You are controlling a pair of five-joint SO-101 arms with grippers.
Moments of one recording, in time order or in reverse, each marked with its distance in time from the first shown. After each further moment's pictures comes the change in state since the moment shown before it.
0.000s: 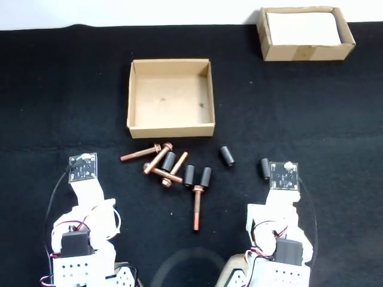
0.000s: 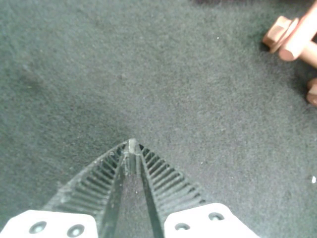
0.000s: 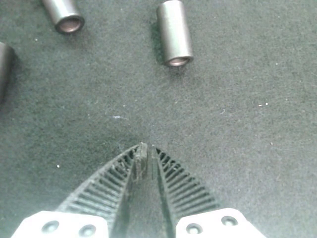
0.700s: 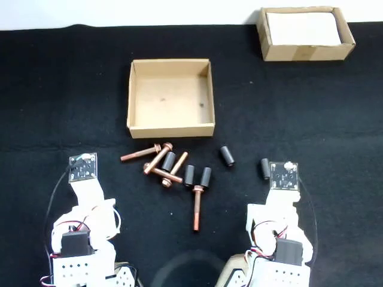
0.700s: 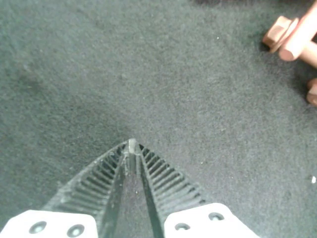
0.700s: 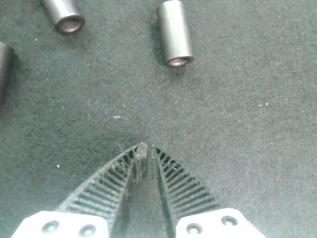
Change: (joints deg) left arm 0.0 0.0 0.0 0.0 0.0; right arm 0.0 0.0 0.0 0.0 0.0
